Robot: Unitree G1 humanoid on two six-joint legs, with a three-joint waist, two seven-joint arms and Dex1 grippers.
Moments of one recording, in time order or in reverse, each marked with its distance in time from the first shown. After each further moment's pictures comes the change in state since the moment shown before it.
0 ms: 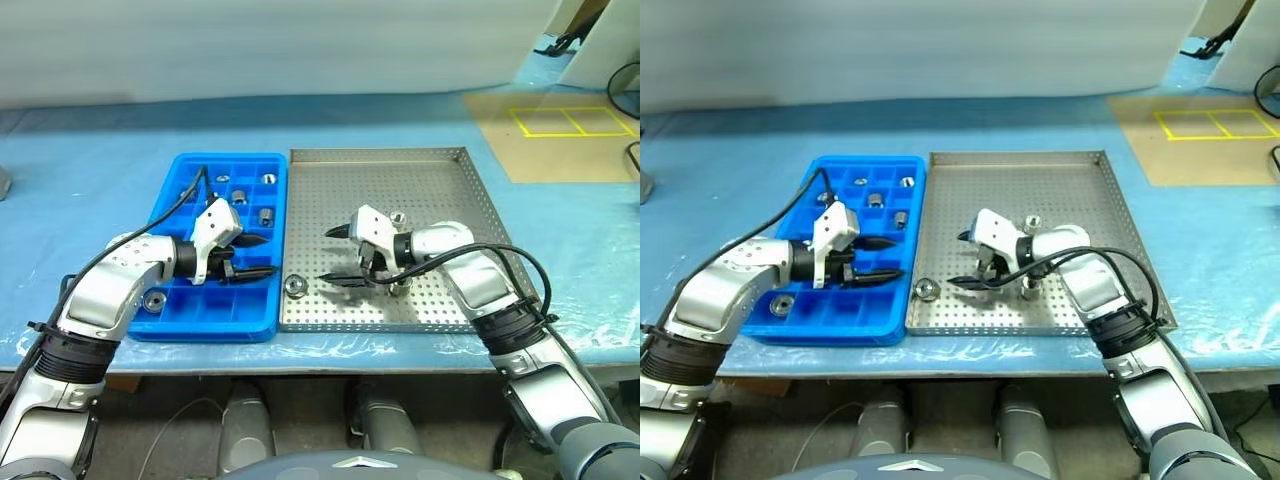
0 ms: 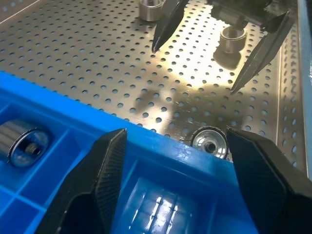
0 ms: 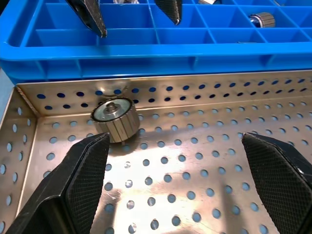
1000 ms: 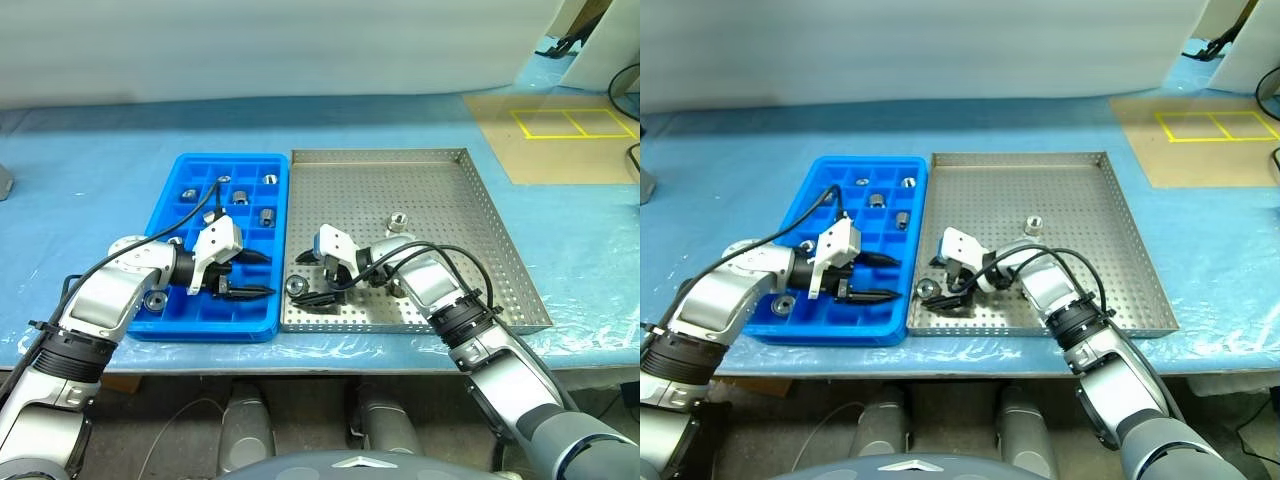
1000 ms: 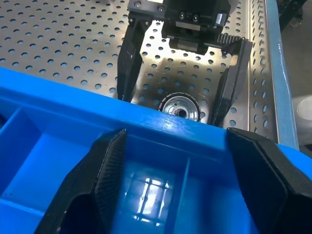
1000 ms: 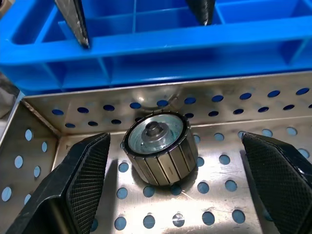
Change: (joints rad) left arm 0.001 0.023 -0.055 0.047 0.031 -0.054 -0.087; right arm -0.072 0.166 0.102 0.270 -0.053 -0.041 0.049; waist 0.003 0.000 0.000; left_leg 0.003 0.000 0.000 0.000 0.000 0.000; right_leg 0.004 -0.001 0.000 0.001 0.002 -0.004
